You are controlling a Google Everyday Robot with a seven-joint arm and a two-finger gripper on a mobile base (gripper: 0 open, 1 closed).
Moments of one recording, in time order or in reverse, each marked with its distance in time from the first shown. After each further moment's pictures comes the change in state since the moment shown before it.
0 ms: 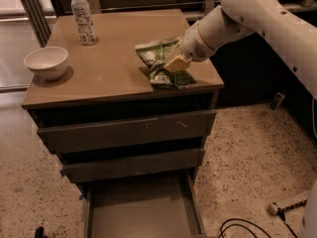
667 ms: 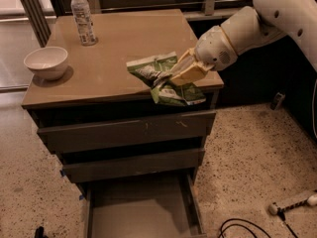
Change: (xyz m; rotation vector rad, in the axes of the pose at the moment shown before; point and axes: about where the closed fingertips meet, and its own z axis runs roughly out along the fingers) arm -0.007 0.086 -0.054 -0.295 -0.186 -0.029
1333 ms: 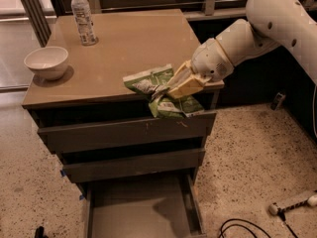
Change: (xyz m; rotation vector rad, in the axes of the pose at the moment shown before) arm 0.011 0.023 0.020 -0.068 0.009 -0.006
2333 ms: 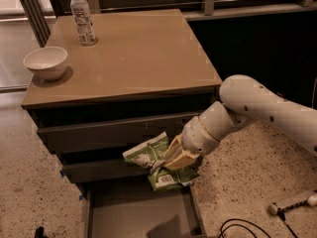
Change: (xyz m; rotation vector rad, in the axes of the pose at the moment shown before) arm 0.116 0.103 0.124 -0.132 0.096 0.074
